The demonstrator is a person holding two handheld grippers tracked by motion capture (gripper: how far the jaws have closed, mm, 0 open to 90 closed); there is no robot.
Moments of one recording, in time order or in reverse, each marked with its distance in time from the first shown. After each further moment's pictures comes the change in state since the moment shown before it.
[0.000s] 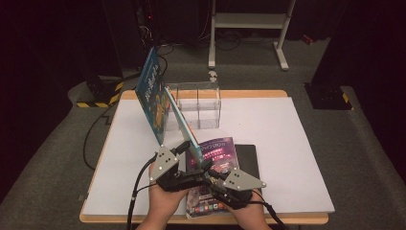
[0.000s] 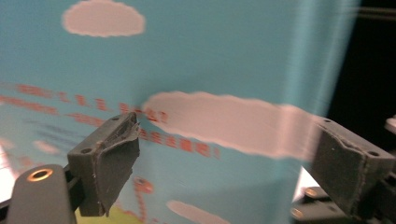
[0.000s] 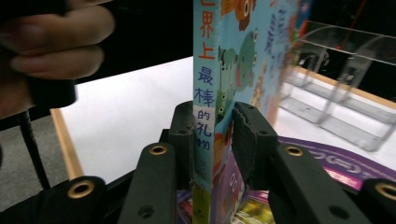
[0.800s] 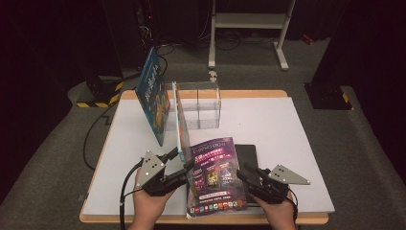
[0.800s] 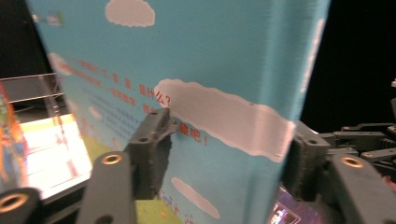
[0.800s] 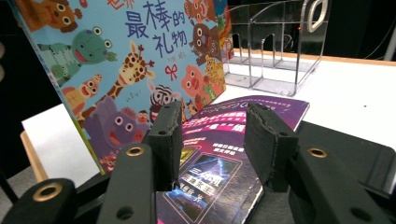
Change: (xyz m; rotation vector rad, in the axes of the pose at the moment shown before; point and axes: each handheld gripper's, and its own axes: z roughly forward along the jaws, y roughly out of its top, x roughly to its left) left arm 0.022 -0.011 -0.029 0.040 0.038 0.040; right arm -0.070 -0.050 -0.057 -0.067 -0.106 0.241
